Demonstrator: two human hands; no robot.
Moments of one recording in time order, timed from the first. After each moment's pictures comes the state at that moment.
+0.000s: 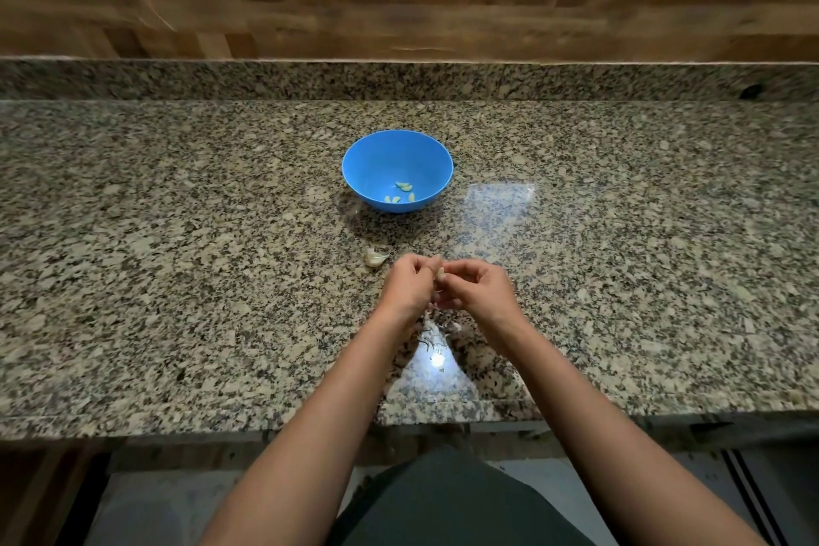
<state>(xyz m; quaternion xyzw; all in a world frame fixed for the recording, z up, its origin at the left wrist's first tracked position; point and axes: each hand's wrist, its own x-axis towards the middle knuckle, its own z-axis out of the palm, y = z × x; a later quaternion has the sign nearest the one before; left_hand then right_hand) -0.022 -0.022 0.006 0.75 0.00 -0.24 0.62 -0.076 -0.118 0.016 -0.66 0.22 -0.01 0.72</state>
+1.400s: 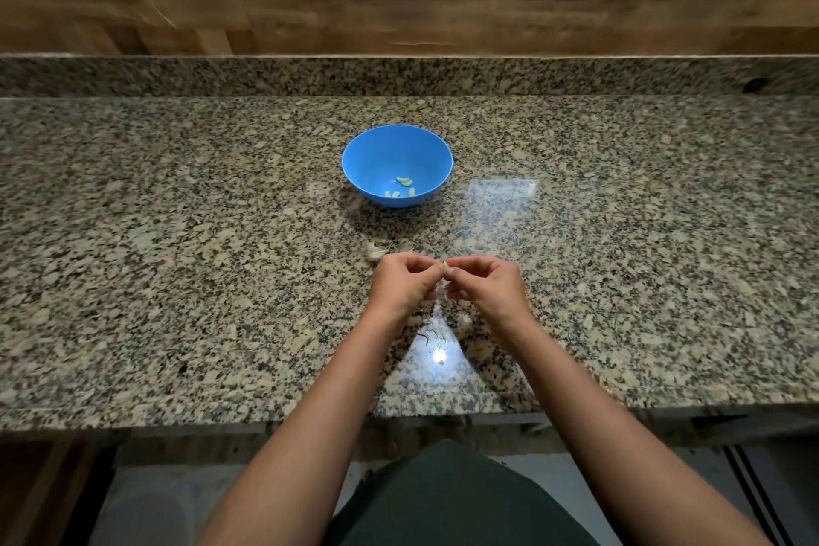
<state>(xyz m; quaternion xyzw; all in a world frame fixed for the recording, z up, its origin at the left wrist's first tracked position) -0.026 -0.011 0.008 0.73 -0.01 -0.23 0.64 -0.079 -0.126 0.010 -0.67 0.23 -0.06 0.70</state>
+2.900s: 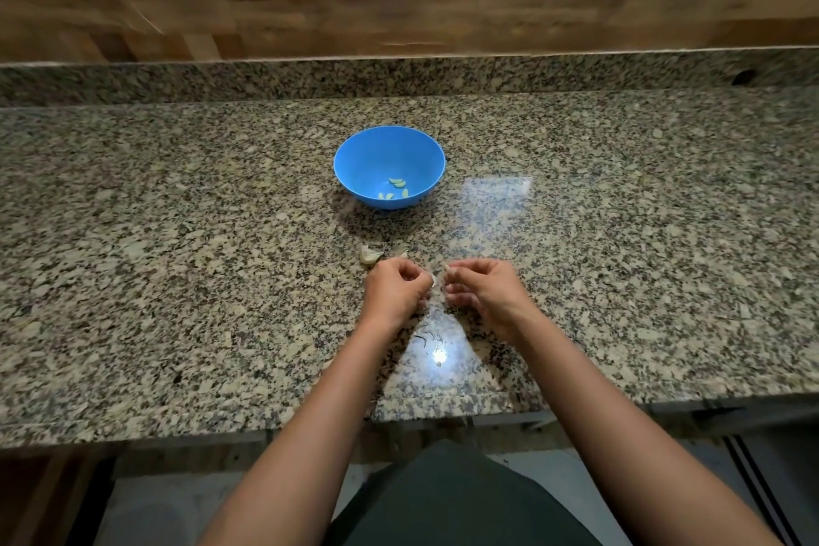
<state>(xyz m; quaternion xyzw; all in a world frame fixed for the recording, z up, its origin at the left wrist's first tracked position) -0.026 -0.009 0.003 0.83 -0.02 -0.18 0.53 -0.072 -0.139 0.005 -0.61 0.27 0.02 0.75</state>
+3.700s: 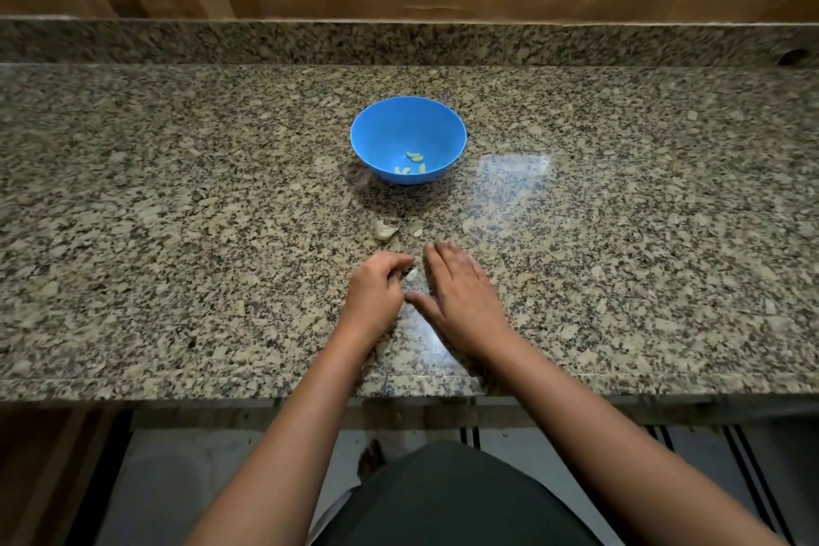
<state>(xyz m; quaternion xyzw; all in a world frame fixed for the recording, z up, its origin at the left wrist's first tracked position) -0.037 0.032 -0.014 0.88 -0.12 -0.11 0.44 -0.086 -0.097 -0.029 -0.99 0.01 0.06 0.14</state>
